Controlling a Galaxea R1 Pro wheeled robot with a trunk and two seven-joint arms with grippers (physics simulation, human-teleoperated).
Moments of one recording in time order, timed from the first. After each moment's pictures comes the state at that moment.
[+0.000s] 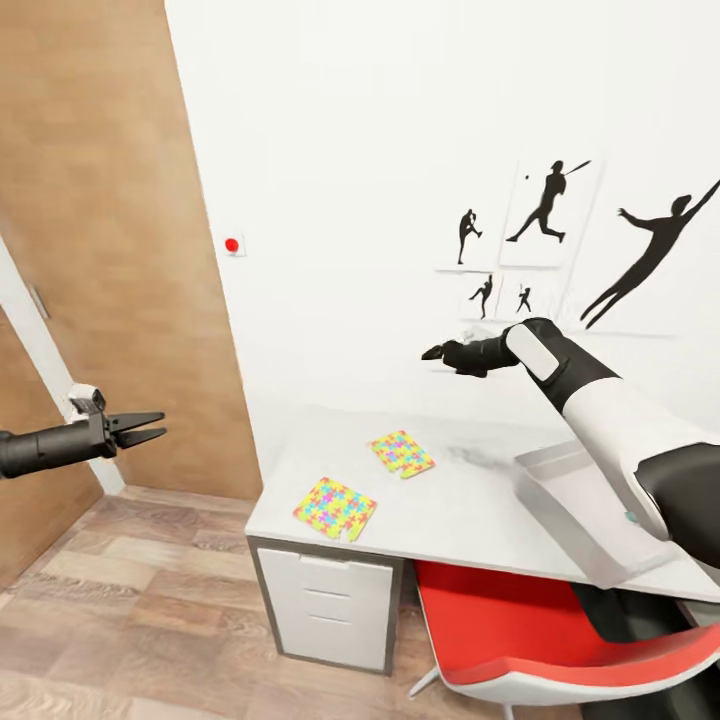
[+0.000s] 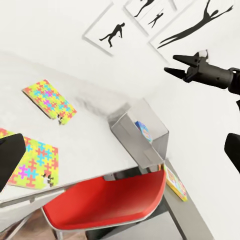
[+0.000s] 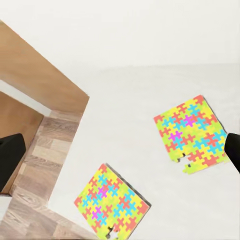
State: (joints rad) left arm -0.83 0.52 0.30 -0.93 0.10 1.02 -1.50; right arm -1.44 -0.16 0.49 -0.42 -0.90 0.83 0.13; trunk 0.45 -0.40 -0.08
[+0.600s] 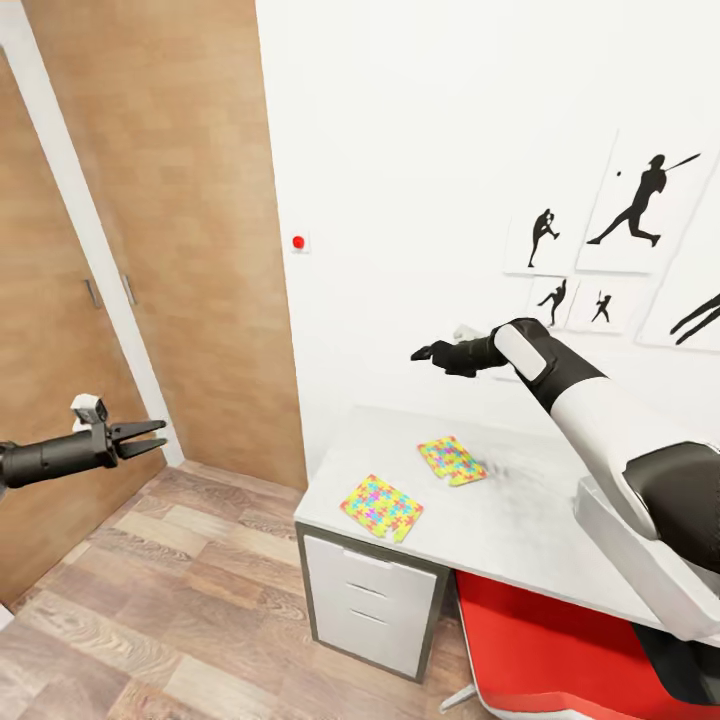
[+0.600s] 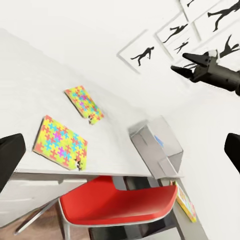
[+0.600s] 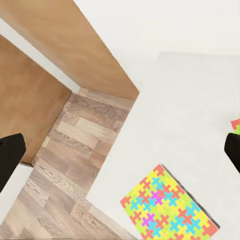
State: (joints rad) left arm -0.83 0.52 0.30 -0.85 0.10 1.00 -1.49; right arm -1.44 -0.12 0.49 -0.42 -0.90 0.83 0.13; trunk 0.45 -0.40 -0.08
